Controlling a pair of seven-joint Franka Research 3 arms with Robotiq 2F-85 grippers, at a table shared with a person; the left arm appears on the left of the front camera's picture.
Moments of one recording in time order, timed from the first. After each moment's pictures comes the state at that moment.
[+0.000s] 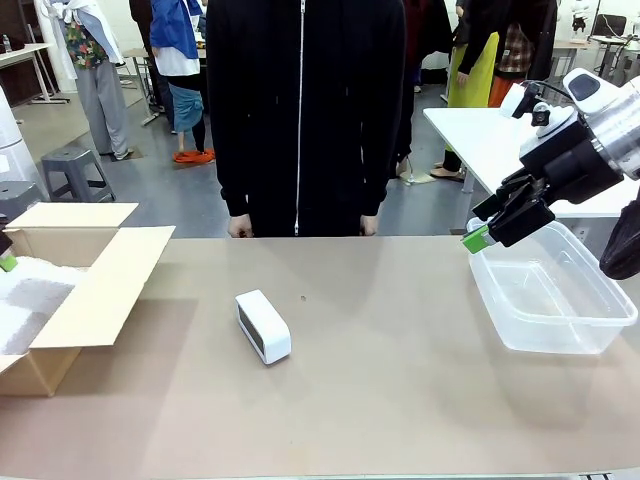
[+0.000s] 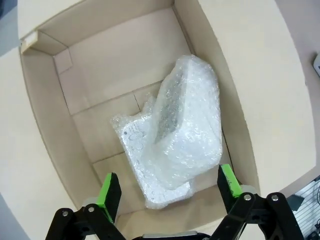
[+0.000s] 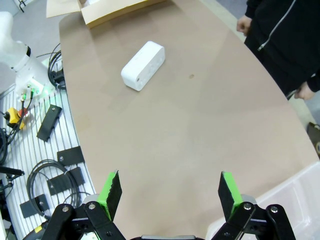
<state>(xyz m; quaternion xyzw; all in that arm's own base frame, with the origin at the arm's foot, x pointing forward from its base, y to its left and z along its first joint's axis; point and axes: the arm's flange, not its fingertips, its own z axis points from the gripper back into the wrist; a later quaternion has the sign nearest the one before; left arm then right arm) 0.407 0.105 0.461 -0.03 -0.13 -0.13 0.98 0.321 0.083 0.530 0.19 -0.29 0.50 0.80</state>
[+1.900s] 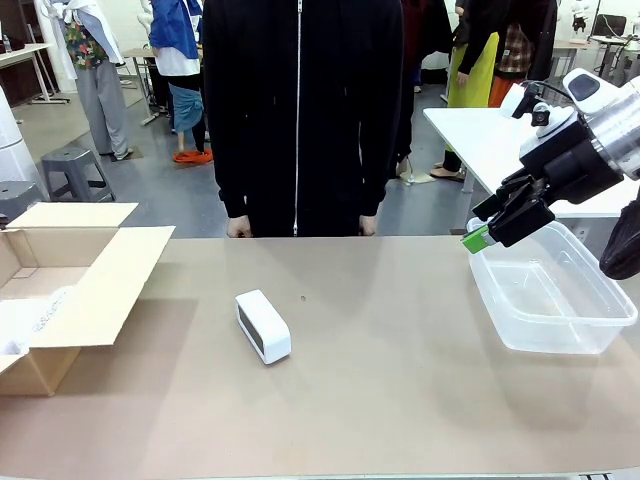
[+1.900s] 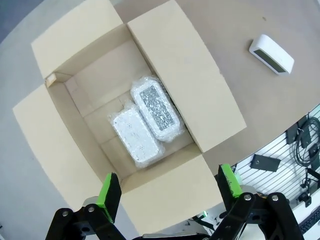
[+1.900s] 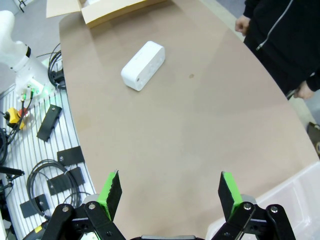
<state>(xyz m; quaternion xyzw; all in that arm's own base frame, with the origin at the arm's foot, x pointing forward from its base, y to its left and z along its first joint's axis) 0.396 0.045 0.651 -0.03 -0.10 -0.21 0.97 0.321 0.083 0.530 0.19 -0.29 0.50 0.80</state>
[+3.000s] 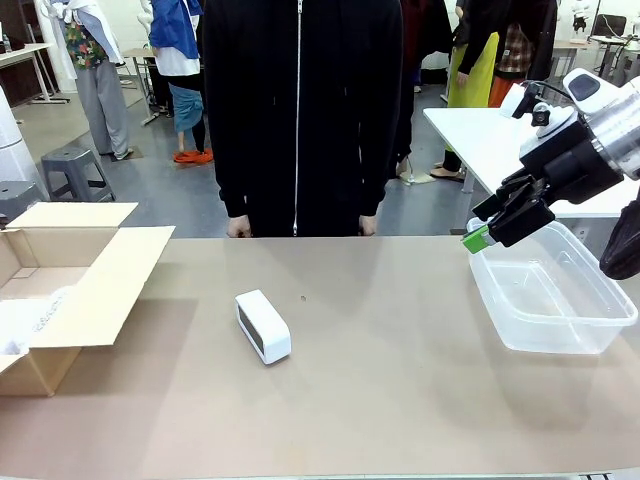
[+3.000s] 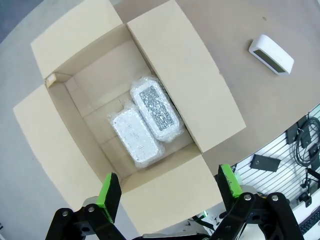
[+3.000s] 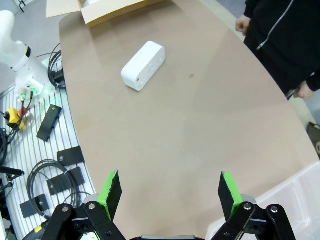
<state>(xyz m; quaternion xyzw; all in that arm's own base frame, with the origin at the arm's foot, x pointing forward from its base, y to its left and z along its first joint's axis) 0.394 0.042 0.653 -0.03 -0.10 -0.21 0.97 0.321 0.083 0.530 0.19 -0.29 0.50 0.80</state>
